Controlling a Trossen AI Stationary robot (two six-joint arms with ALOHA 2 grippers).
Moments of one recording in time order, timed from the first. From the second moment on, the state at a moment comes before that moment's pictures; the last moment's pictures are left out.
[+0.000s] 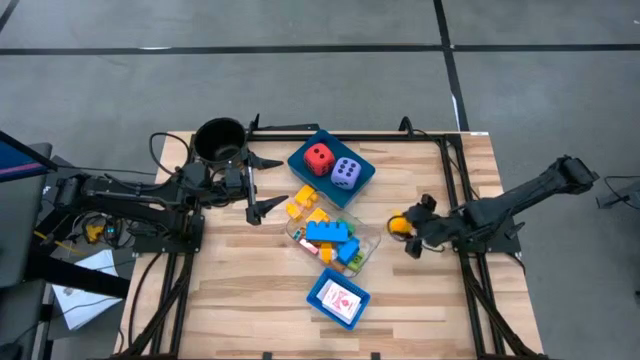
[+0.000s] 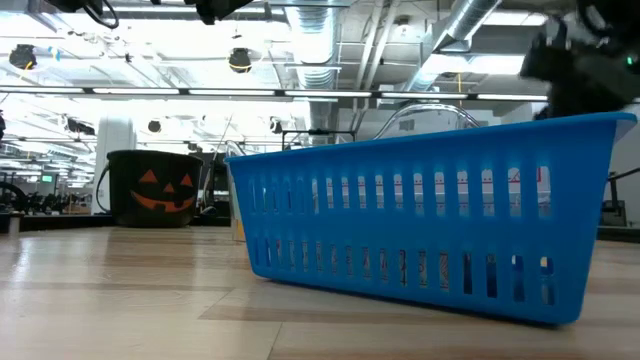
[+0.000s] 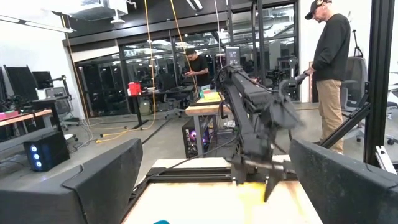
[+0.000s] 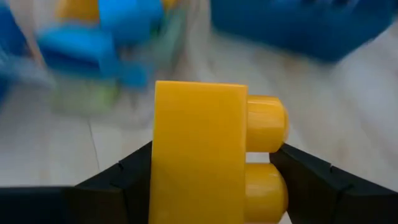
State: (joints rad) left arm 0.04 0.92 0.59 0.51 -0.14 0.15; right arm 0.38 0.88 0.42 -0.49 0.53 0.58
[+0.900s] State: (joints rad) left arm 0.04 0.92 0.59 0.51 -0.14 0.15; right arm 0.38 1.00 0.43 0.24 0.59 0.43
